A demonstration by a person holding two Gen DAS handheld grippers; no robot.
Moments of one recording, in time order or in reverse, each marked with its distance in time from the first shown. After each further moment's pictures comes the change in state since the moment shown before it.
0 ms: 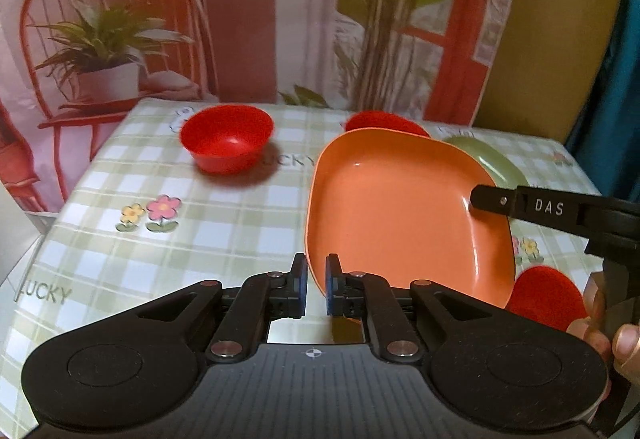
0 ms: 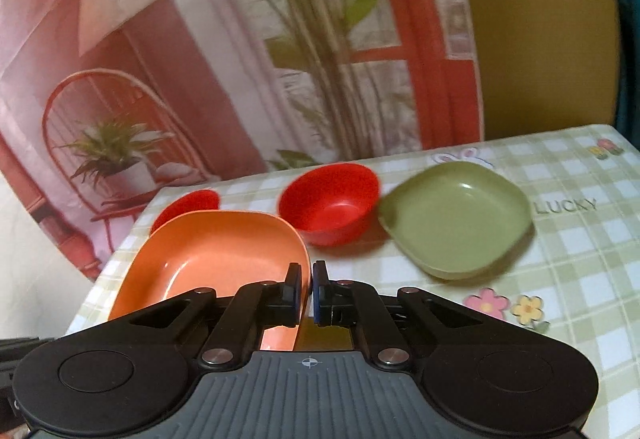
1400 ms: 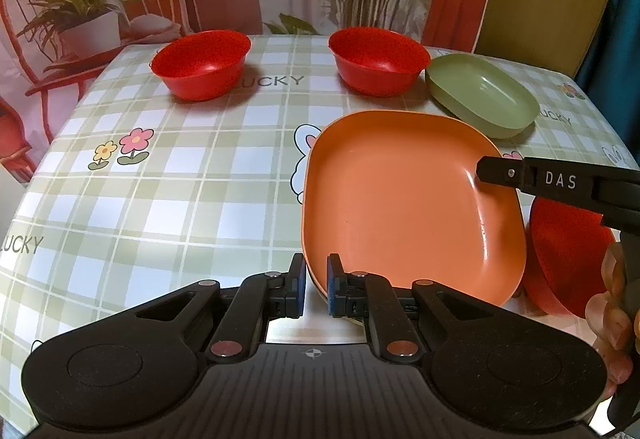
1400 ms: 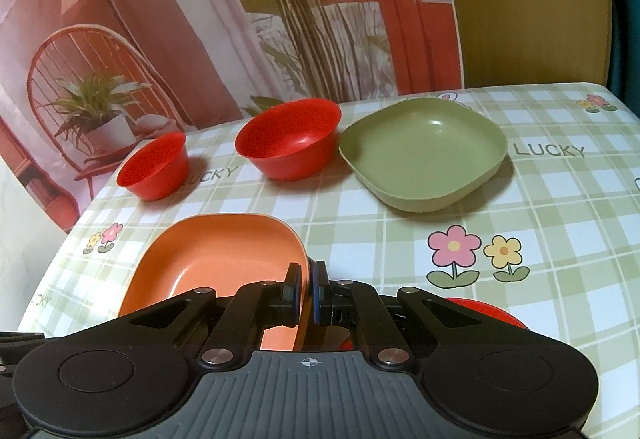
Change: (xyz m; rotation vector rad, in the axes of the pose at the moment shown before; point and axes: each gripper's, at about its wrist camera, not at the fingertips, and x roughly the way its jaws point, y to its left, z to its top) left arm 0.029 -0.017 -0.026 0.038 0.154 0.020; right arm 0.014 -0.033 -0.032 -0.017 0.120 -0.012
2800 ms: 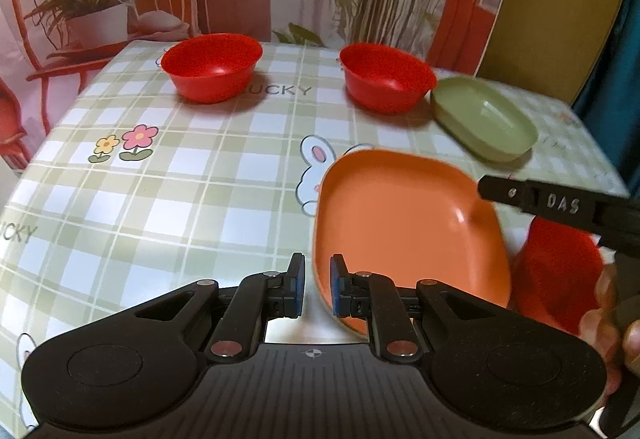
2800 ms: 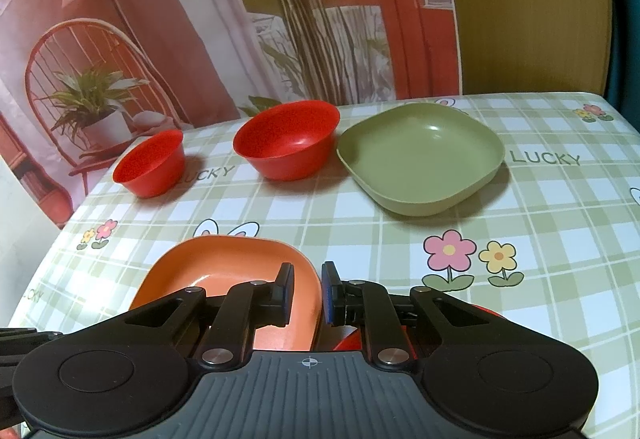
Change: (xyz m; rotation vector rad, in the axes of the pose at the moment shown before) left arm -0.004 0.017 -0.003 -0.078 -0.055 -0.052; right arm 0.001 -0.001 0.000 -0.026 -0.004 -0.012
